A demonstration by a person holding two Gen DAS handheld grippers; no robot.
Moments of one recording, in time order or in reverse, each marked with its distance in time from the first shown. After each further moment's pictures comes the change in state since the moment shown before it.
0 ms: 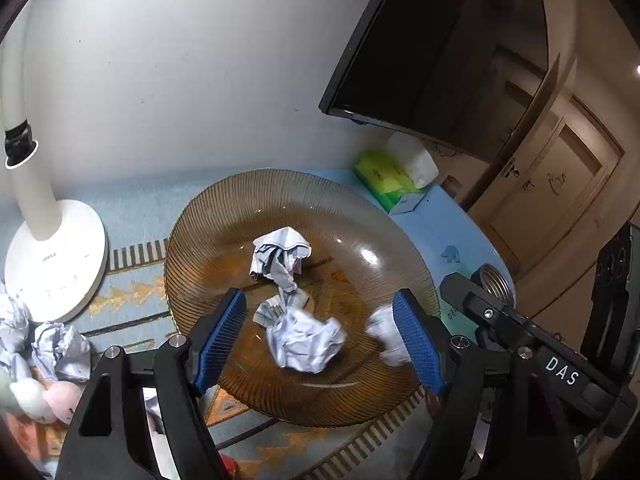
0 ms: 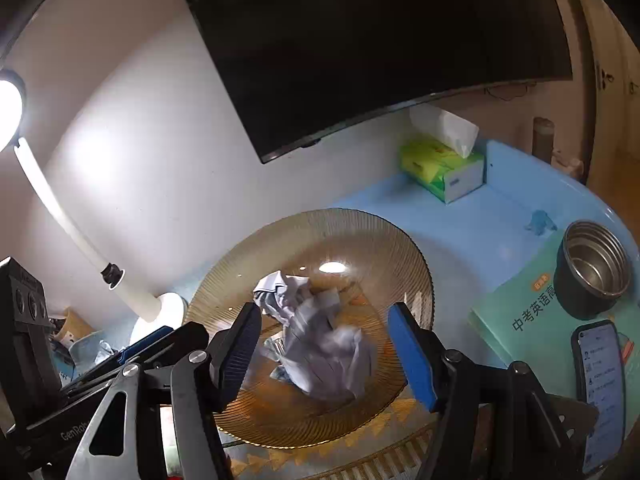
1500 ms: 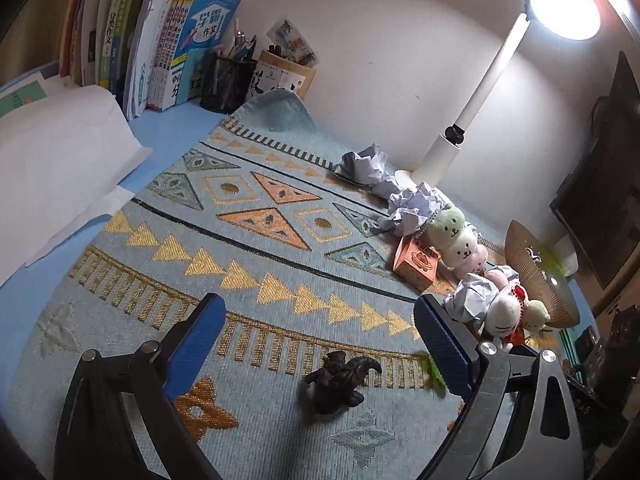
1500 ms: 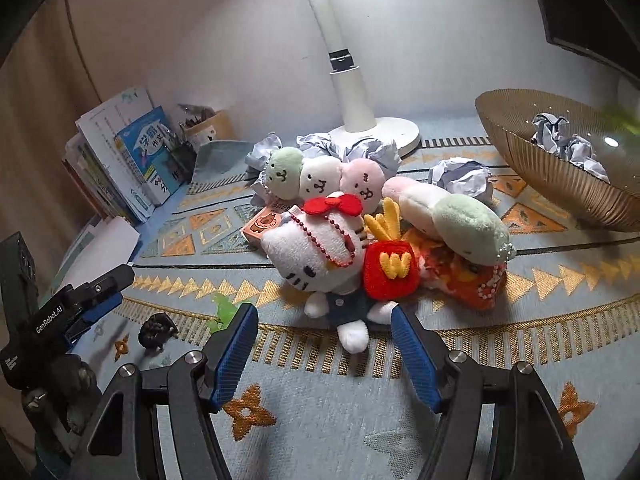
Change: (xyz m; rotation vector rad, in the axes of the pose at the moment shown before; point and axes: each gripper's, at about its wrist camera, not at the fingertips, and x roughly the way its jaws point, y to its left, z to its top) left arm -0.246 0.228 -0.237 -0.439 -0.341 0.470; right arm 0.008 0.173 -0.217 -0.398 0.197 0.398
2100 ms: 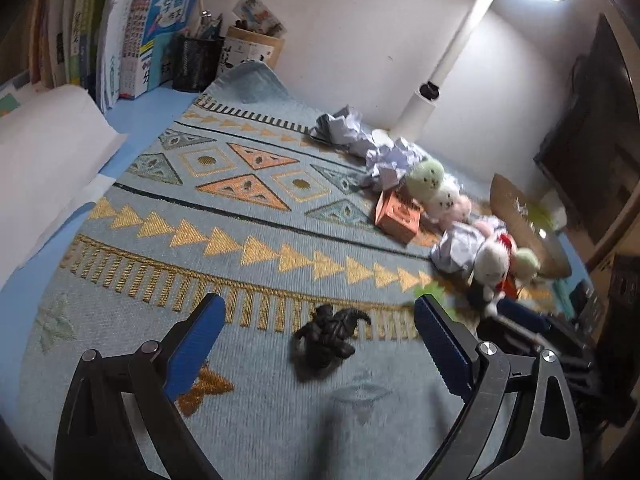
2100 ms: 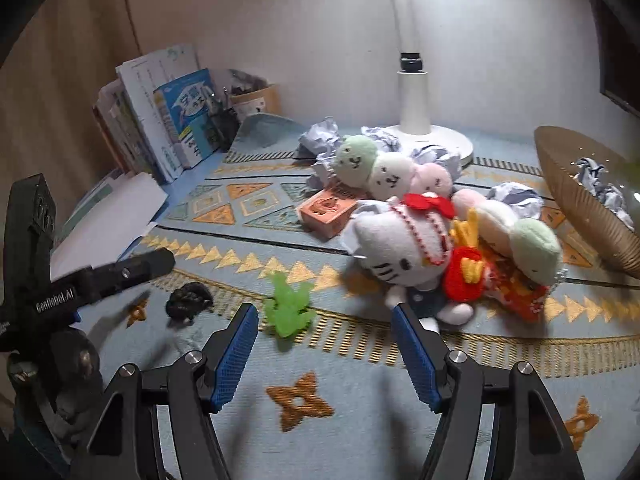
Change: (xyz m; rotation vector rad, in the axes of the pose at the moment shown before) left arm -0.004 -0.016 -0.016 0.154 0.129 -0.009; right arm 0.011 0.062 -0.006 -0.209 0.072 0.026
